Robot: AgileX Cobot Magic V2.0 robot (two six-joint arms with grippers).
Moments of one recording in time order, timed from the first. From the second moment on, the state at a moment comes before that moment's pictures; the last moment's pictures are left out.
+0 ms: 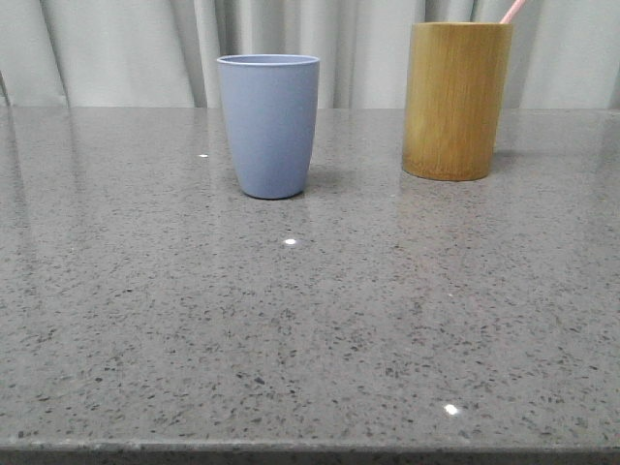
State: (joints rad) left arm -0.15 0.55 -0.73 -0.16 0.81 0.04; right arm 0.13 0.73 -0.72 0.13 0.25 0.07
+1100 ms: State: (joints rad) left arm -0.15 0.54 -0.72 -0.16 0.79 0.04; right arm 0.20 1.44 -0.90 0.19 -0.45 0.22
